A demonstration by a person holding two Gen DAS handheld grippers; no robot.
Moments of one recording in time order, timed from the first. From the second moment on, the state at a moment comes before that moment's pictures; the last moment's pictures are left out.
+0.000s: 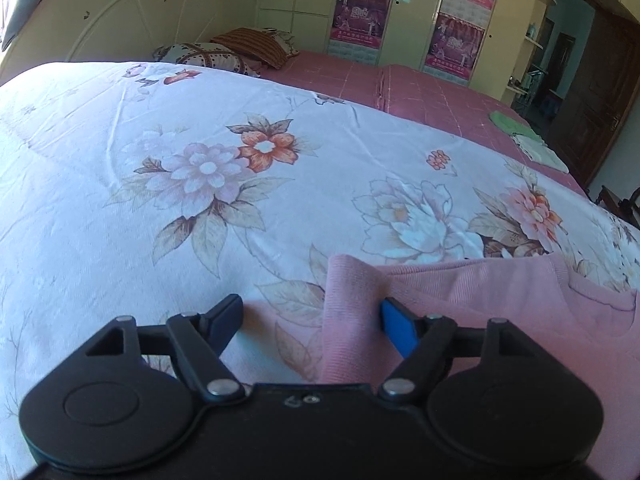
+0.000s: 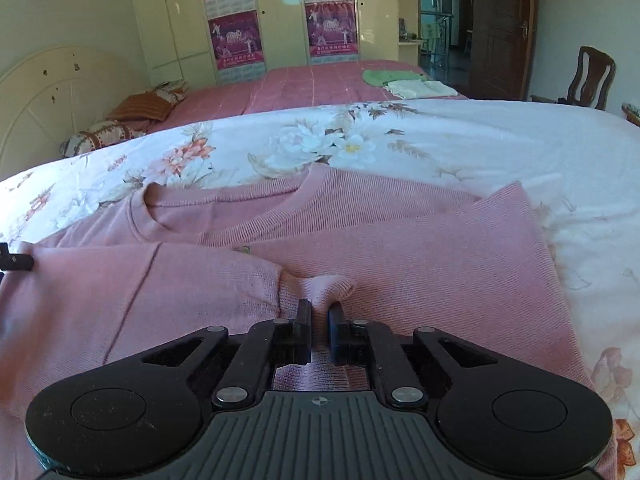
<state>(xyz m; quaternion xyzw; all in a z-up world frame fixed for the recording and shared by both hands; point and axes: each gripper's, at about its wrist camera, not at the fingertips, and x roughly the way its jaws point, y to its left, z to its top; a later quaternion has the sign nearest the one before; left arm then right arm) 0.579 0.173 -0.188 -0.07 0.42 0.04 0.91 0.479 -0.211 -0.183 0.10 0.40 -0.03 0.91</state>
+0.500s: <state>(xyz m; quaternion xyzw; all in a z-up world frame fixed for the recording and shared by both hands) 0.488 0.156 -0.158 -0.03 0.40 -0.03 0.92 0.429 -0.250 -0.157 0.23 0.40 -0.02 0.89</state>
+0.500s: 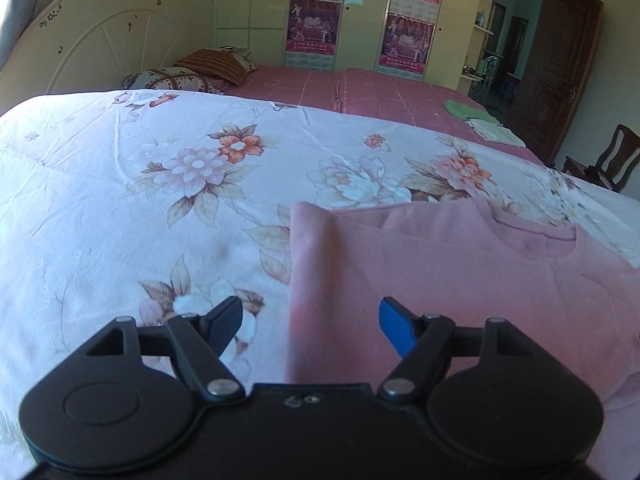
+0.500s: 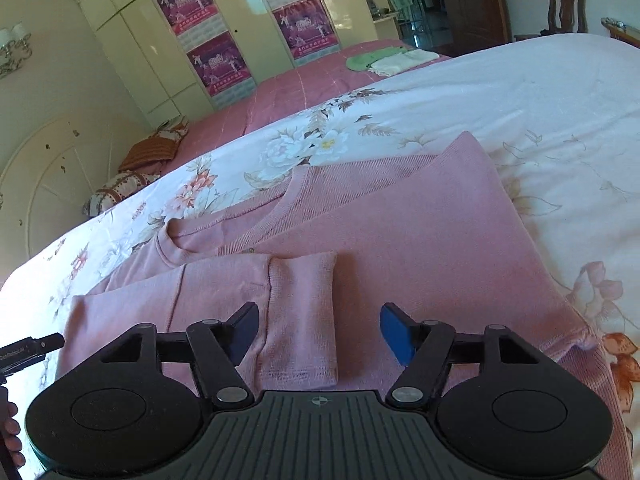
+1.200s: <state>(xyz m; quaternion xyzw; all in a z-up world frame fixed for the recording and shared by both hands) 0.440 0.140 -0.187 0.00 0.42 -0.03 0.91 0.412 -0.211 -0.170 0.09 0.42 -0.04 0.90</state>
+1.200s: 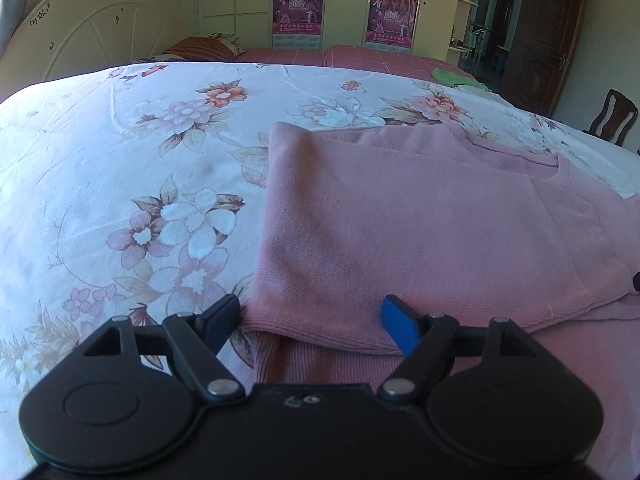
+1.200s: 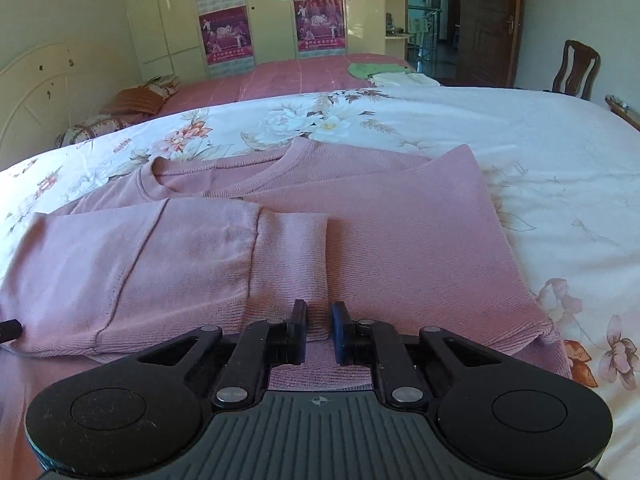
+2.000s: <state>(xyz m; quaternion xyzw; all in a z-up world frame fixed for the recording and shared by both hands) 0.426 0.137 -0.188 0.01 0.41 -0.04 0.91 0.422 -0.174 -0.168 0.06 0.42 0.01 0.90</state>
